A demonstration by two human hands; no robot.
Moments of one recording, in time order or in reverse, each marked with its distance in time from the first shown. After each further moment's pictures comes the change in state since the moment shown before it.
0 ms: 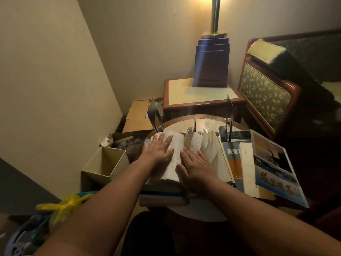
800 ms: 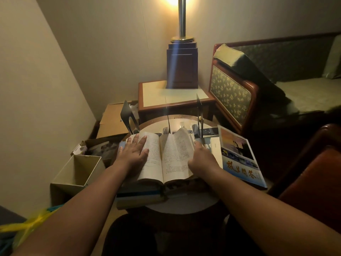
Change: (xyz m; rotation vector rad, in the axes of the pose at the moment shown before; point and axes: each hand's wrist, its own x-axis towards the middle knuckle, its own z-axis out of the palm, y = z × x) left_hand -0.006 0.001 0.006 -0.066 0.076 0.008; right_hand -0.039 0.043 -0.053 0.306 0.132 0.500
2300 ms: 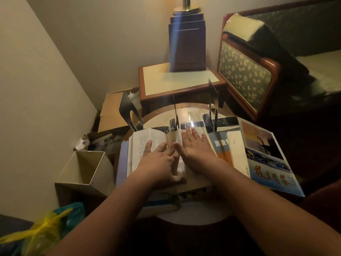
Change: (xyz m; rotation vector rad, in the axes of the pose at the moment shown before) left_hand 0.001 0.057 0.003 0.440 -0.200 0.353; right_hand 0.076 -0.017 0.050 -0.329 -0.217 -0.212
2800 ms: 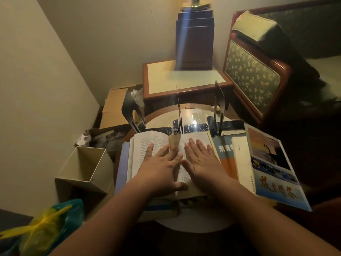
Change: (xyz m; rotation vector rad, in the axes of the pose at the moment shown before) left_hand -0.001 -0.002 0.006 -0.012 0.004 -0.016; right_hand -0.028 0.011 0.011 -0.086 -0.028 -0.092
